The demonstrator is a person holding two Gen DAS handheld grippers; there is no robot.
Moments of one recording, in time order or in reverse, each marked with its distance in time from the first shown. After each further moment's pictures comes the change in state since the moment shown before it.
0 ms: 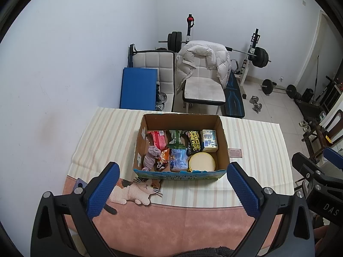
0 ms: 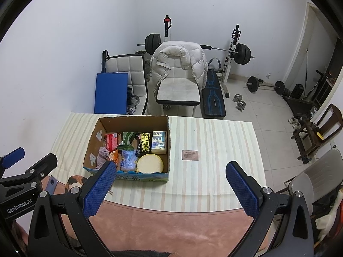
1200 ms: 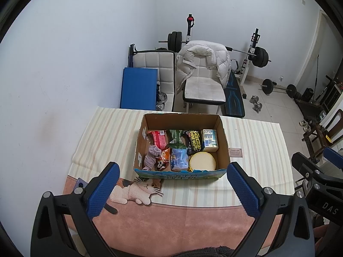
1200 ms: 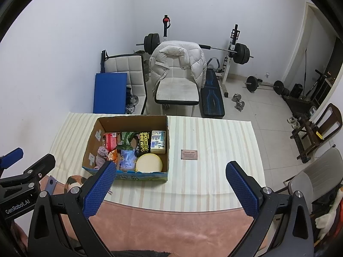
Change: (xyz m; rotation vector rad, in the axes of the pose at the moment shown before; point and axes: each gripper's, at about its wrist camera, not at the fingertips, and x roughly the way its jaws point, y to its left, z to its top) left arm 0.002 -0.001 -0.002 0.002 -0.003 -0.002; right arm 0.004 0.001 -0.007 0.011 -0.001 -0.012
